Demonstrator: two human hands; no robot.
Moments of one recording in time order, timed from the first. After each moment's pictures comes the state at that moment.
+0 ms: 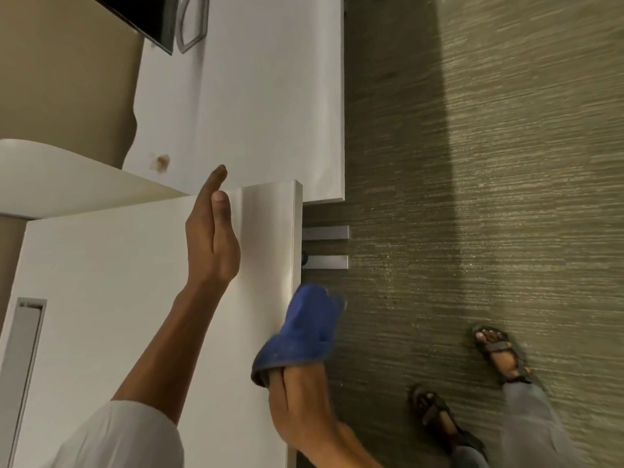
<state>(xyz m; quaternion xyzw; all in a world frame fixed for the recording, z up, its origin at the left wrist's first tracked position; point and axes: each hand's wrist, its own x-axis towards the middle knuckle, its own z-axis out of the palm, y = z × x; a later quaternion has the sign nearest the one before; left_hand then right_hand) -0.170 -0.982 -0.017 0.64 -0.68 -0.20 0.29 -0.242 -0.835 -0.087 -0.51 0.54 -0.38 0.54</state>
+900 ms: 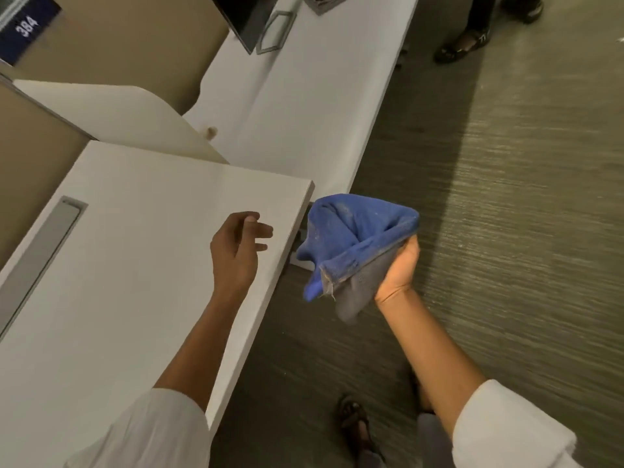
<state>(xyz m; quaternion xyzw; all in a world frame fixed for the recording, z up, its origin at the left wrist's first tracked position) -0.217 -0.870 0.018 0.72 -0.49 -0.25 0.42 -0.419 -0.897 -0.077 0.07 0.23 -0.60 0.76</state>
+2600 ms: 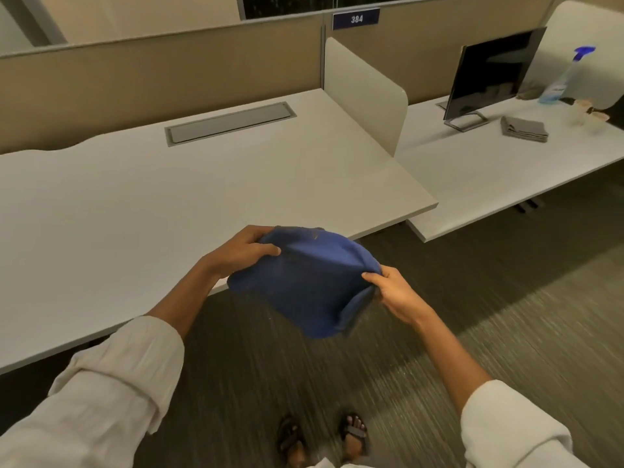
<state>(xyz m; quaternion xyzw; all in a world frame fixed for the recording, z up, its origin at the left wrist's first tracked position) -0.182 -0.507 0.100 0.76 -0.38 -0.35 0.40 -0.424 -0.711 0.045 -0.66 0.32 -0.03 0.68</state>
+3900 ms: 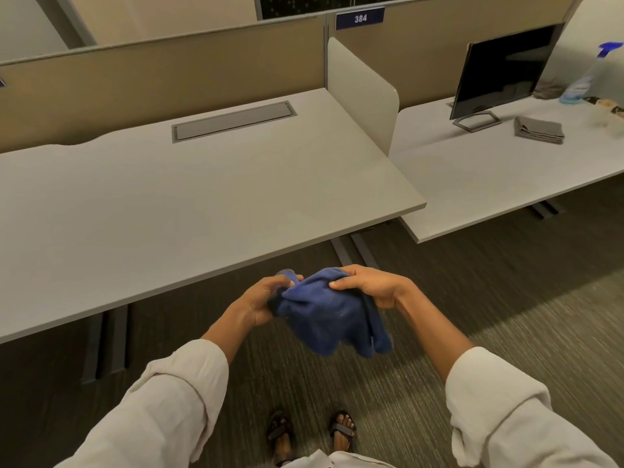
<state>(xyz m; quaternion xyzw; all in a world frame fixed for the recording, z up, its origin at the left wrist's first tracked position) -0.292 -0.541 0.005 0.58 0.00 -0.55 0.60 -0.437 -0.751 0.063 -0.65 0.14 0.22 0.71</state>
